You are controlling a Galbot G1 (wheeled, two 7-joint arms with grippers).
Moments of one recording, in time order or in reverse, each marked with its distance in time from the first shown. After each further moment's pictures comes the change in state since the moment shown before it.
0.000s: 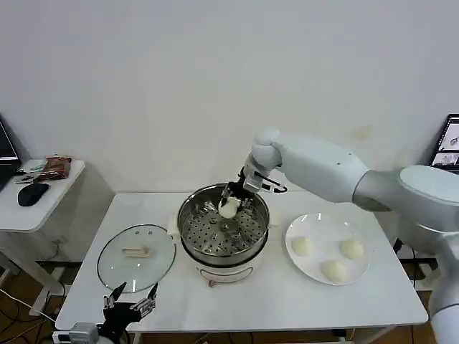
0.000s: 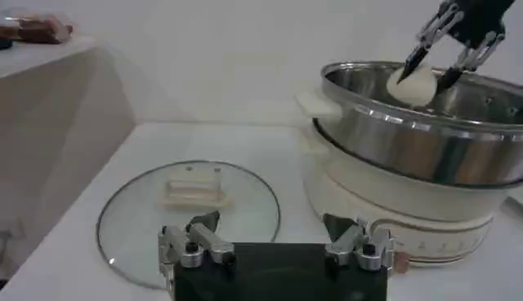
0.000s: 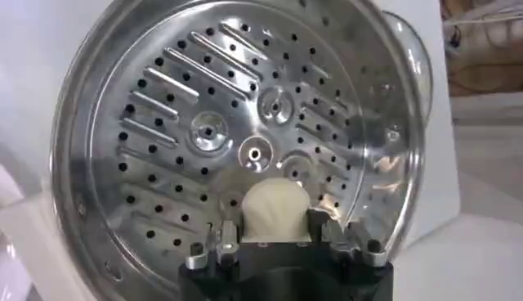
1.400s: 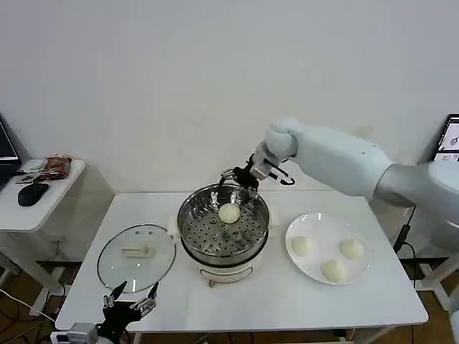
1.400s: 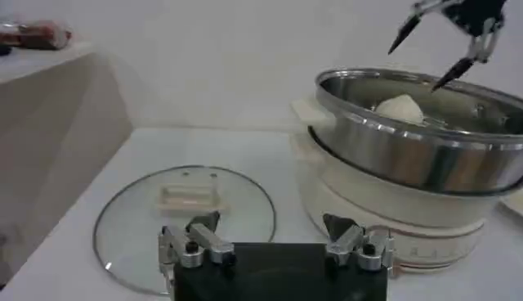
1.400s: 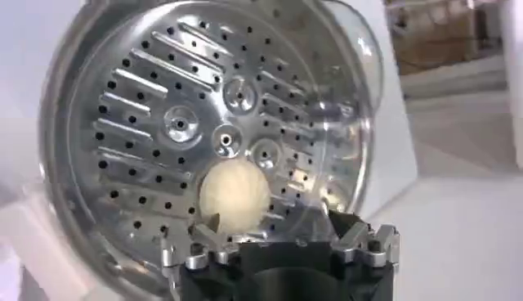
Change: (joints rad) left arm 0.007 -0.002 -0.010 -0.024 -0.007 0.003 -0.002; right arm 0.132 -0.178 -0.050 0.154 0.270 -0.208 0.049
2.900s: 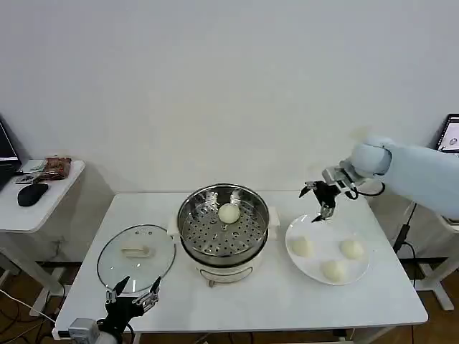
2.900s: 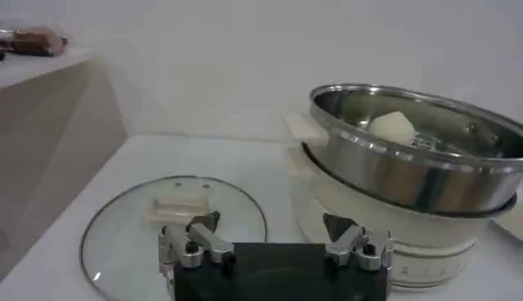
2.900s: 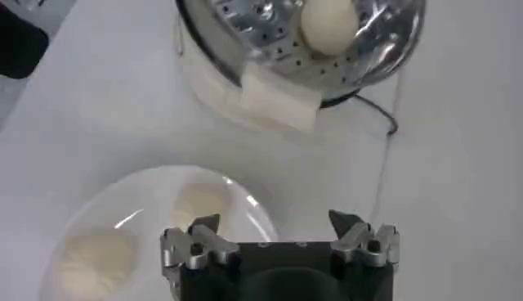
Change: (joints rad) left arm -0.024 -0.019 0.006 -0.009 -0.010 0.012 0.000; right arm -0.009 -0.351 -0.173 0.128 0.207 -0.391 -0.080
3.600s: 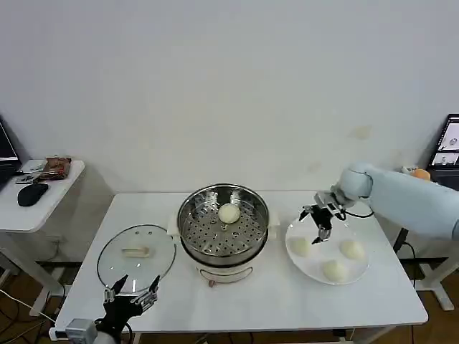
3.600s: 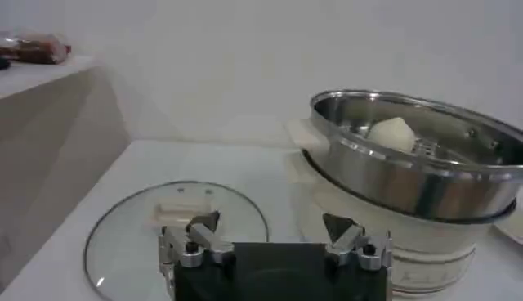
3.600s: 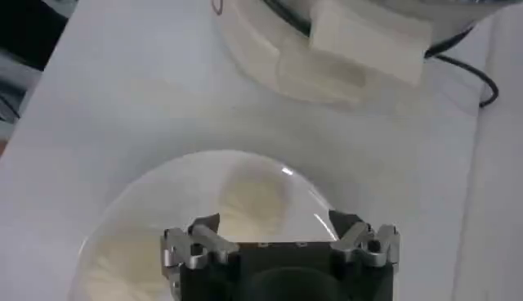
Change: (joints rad) left arm 0.015 0.001 -0.009 -0.031 0.004 0.001 0.004; right arm -0.185 0.069 0.088 -0.125 -0.076 0.008 -0.032
